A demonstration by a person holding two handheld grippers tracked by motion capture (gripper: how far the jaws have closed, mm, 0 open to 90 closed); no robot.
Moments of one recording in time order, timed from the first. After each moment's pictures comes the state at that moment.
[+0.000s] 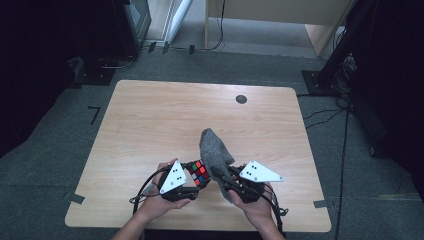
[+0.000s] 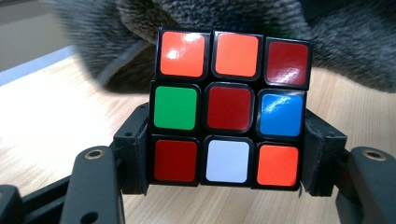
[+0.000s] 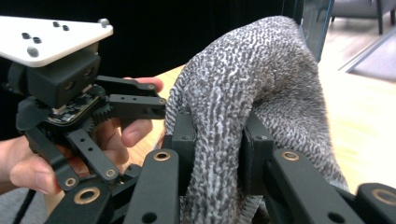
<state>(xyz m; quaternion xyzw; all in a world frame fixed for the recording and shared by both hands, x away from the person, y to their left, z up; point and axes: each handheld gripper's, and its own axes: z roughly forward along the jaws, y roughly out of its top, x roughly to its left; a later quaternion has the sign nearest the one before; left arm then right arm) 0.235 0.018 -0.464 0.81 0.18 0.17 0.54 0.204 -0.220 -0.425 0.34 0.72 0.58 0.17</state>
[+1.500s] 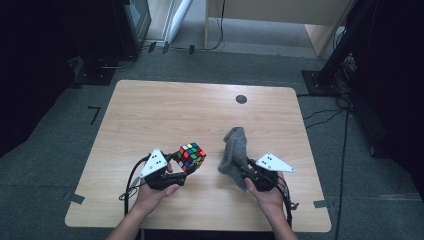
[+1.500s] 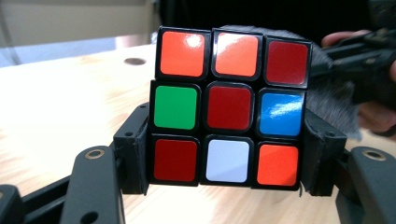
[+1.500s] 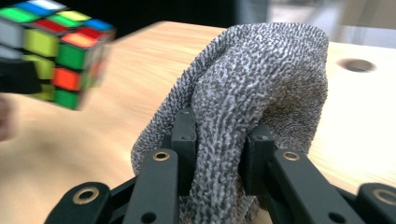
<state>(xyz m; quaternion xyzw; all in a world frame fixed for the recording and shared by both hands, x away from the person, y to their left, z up) 0.263 0.053 -0.465 0.75 0.30 0.14 0.57 0.239 -0.274 -0.463 0.43 0.70 0.52 0.21</state>
